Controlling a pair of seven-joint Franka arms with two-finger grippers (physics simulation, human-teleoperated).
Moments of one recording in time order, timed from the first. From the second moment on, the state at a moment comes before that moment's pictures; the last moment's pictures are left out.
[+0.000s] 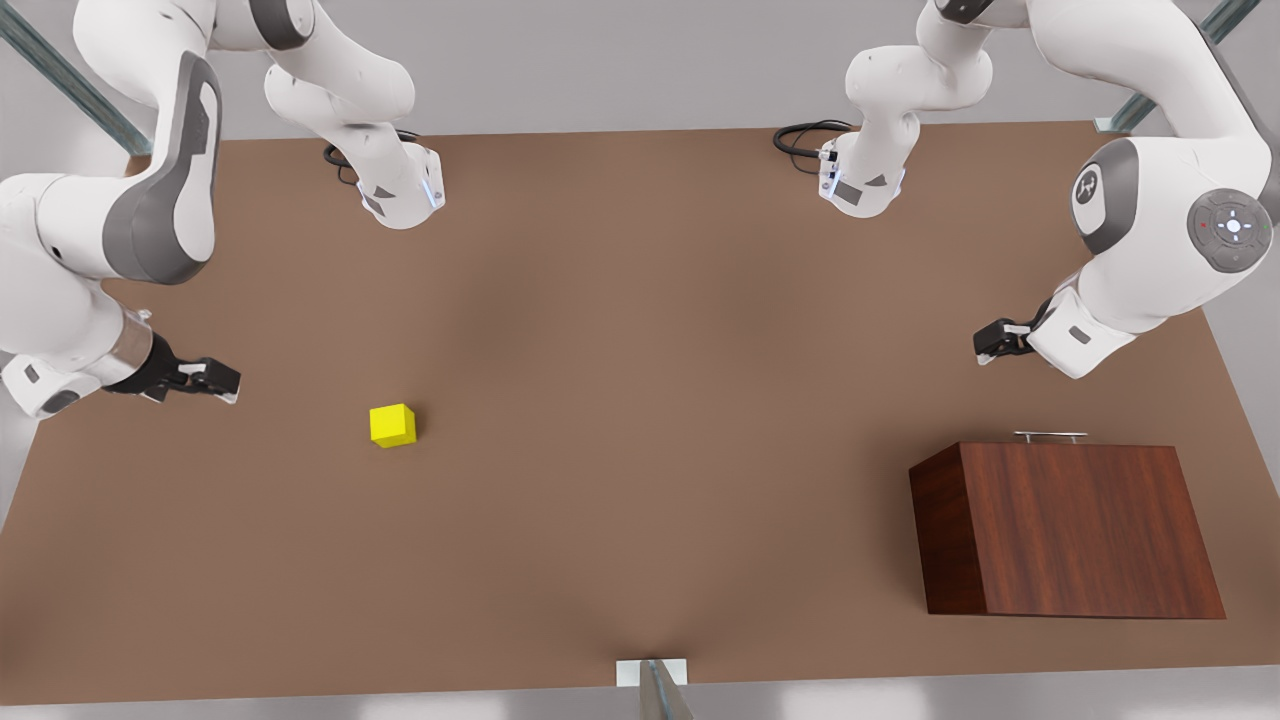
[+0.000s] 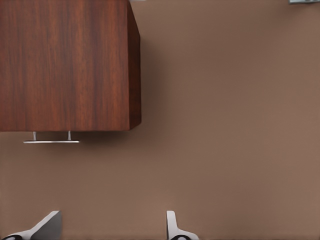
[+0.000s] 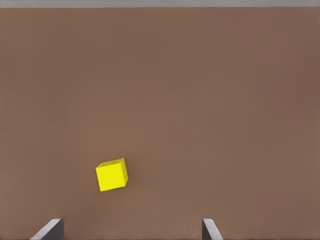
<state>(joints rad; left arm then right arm) -0.02 0.18 -0.04 -1.42 0.02 1.54 0.00 0.00 0.20 -0.07 -1.40 -0.03 1.60 -0.04</state>
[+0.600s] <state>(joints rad) -0.02 -0.13 0.06 -2.31 0.02 2.50 -1.21 0.03 0.22 0.02 -2.14 0.00 2.20 -0.02</state>
